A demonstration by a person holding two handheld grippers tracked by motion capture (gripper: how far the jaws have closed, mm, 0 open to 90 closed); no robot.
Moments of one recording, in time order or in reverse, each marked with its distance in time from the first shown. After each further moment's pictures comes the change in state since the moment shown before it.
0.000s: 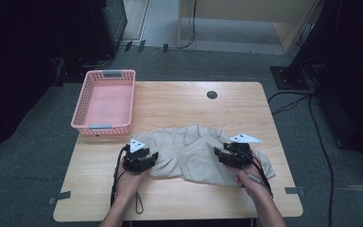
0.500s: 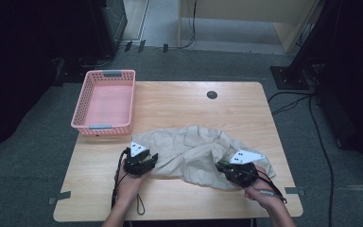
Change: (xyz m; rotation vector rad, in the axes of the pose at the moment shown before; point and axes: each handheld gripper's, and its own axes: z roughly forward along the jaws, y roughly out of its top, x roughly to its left) left arm -0.001 -0.009 -0.001 -0.043 0.021 0.003; right arm 0.006 -0.035 -0.036 0.048 0.268 -0.304
